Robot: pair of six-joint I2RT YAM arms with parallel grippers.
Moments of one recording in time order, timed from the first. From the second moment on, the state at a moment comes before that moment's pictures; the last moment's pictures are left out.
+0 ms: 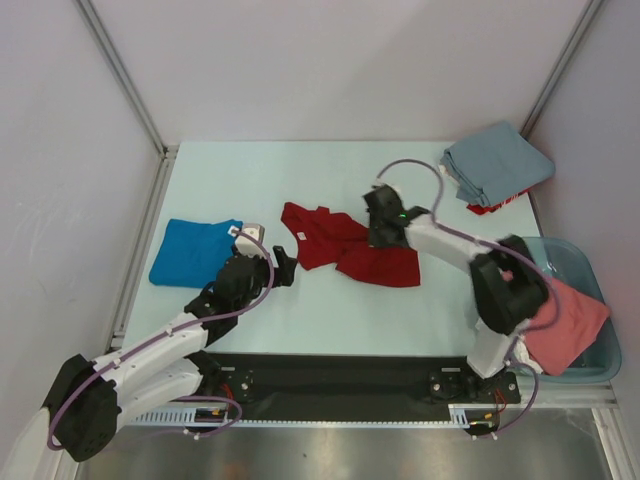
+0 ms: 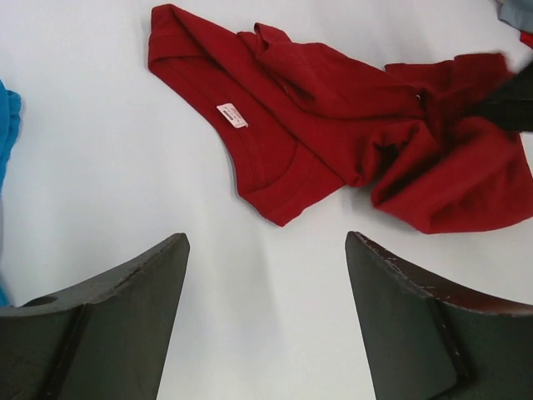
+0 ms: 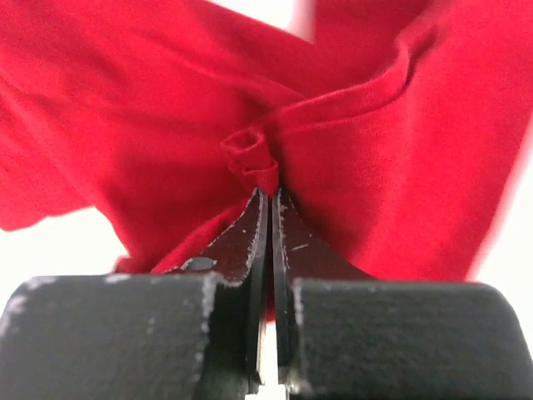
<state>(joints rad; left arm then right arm) -0.65 0.91 0.37 0.20 -0.27 -0.41 0.59 1.82 1.25 -0.40 0.23 0.47</state>
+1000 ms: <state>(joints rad) -0.64 1.11 0.48 0.13 -0.25 -0.41 0.08 0.59 0.73 -0.57 0.52 0.70</state>
